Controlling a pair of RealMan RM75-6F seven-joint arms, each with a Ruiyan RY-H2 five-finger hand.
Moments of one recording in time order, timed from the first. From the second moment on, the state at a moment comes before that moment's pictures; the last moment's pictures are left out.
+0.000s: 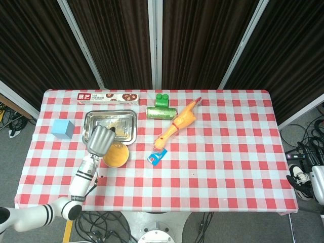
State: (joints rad) left arm -0.67 -1.63 -0.18 -1.38 1.20 1.21 1.07; right arm 0.05 -0.93 0.07 -1.68 -1.50 1.48 0.18
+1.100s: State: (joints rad) left arm -0.78 -1.52 -0.30 -1.27 0.69 0.91 0.70; right arm 0.07 -0.93 0.08 -1.65 -1.49 1.45 0.21
